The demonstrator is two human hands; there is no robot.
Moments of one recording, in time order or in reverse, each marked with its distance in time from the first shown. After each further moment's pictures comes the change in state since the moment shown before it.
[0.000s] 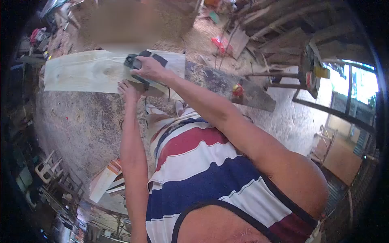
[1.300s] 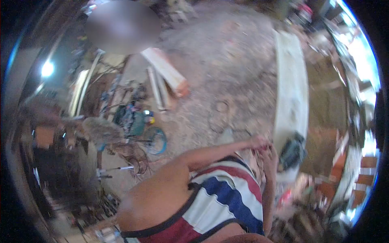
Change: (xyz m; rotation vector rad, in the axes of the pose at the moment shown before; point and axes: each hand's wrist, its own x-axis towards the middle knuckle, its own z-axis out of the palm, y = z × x) left_hand -0.208 0.021 -0.140 -1.868 0.130 -0.039; right_hand -0.124 -0.045 0.077 0.223 -0.584 -0.167
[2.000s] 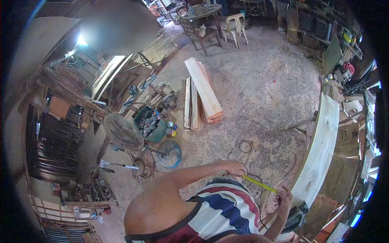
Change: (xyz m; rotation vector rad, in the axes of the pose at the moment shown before) left_hand -0.179 0.029 -0.249 0.517 -0.009 -0.364; right_hand 0.120 -0.058 0.051 0.126 -0.042 0.310
